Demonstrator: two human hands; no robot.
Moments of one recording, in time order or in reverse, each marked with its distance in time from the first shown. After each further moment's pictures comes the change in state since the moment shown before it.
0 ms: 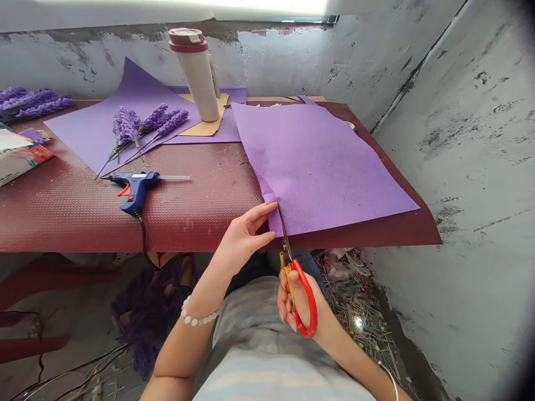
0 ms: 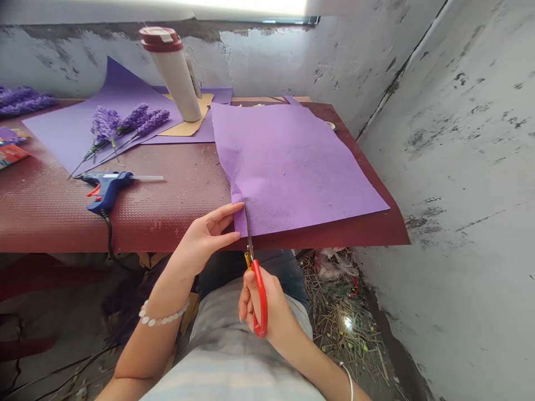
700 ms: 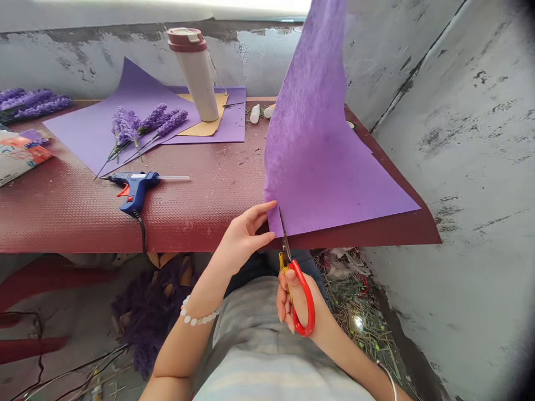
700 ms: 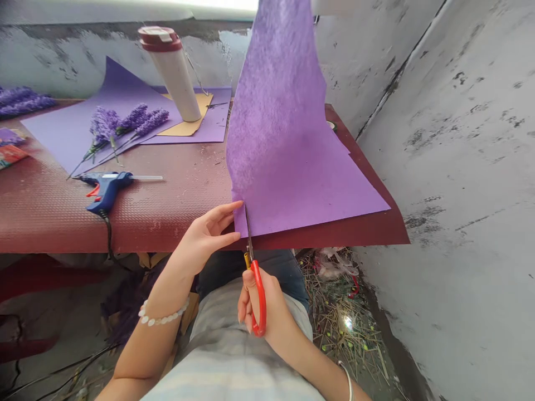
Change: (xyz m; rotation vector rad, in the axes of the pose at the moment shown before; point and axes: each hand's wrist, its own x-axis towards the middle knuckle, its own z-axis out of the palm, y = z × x) left_hand 0.003 -0.003 -0.001 -0.025 -0.047 0.052; right_hand 0.001 0.002 0.002 -0.047 0.045 0.026
